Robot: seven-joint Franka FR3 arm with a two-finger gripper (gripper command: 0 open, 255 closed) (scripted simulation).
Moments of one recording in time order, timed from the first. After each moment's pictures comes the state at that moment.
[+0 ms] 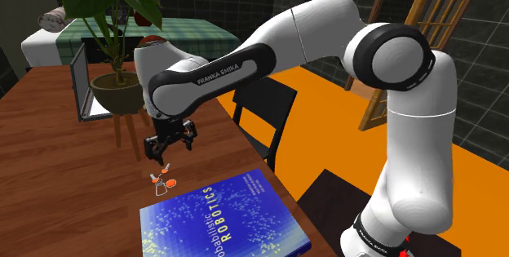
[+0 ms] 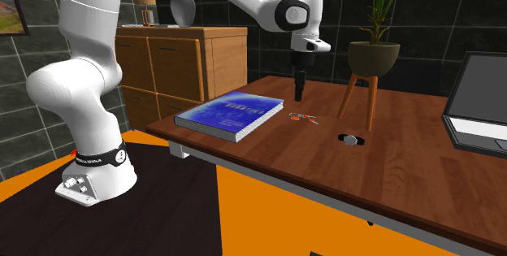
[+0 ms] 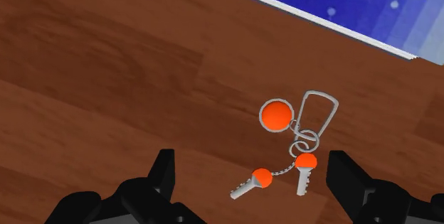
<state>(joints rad) 0.21 0.37 0.35 -1.71 -0.15 2.00 0.61</state>
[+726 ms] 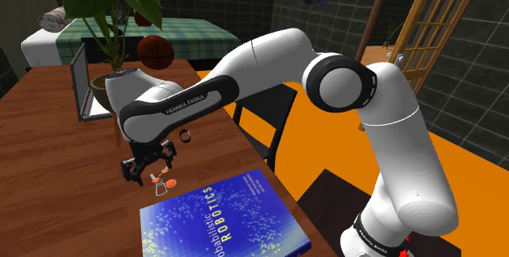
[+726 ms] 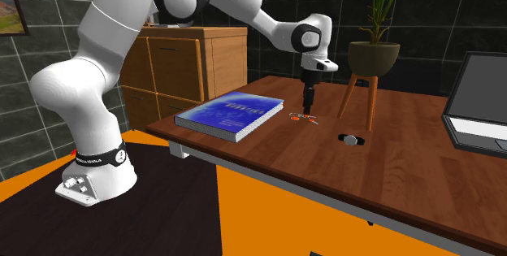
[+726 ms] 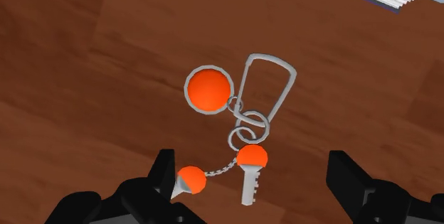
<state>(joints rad) 0.31 0.66 0.33 -1.44 -0.22 1.98 0.66</state>
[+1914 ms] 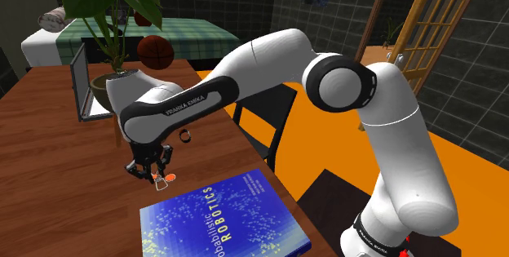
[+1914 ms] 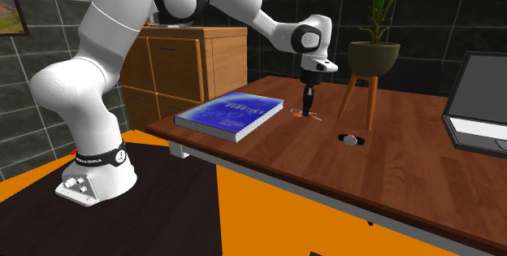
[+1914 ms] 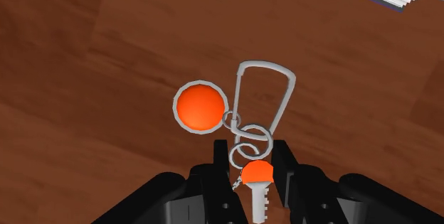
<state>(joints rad) 0.31 0.66 0.33 -1.45 -0.22 1.99 0.66</state>
